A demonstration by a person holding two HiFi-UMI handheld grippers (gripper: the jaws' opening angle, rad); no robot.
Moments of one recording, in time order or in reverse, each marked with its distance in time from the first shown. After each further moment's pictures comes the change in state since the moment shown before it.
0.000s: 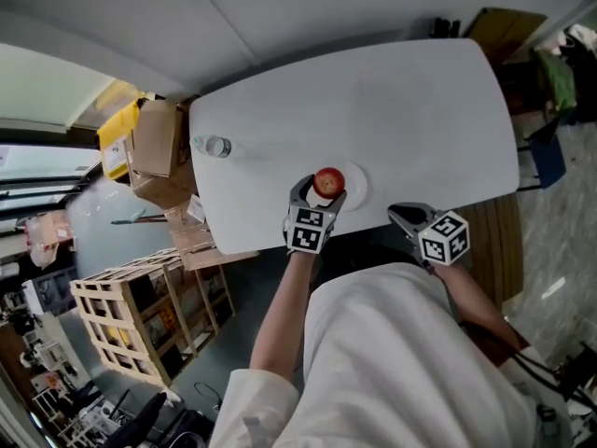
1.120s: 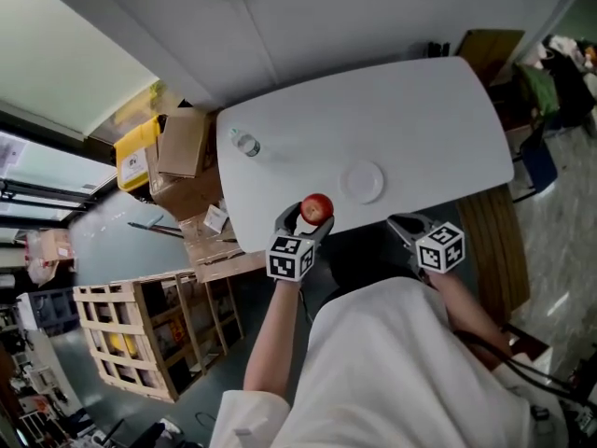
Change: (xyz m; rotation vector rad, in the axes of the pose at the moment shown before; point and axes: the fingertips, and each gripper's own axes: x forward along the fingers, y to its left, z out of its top) left arm -0.163 0.020 -0.037 -0.090 -0.155 -0.074; right arm 0.005 0.105 -0.024 -0.024 -0.126 -0.095
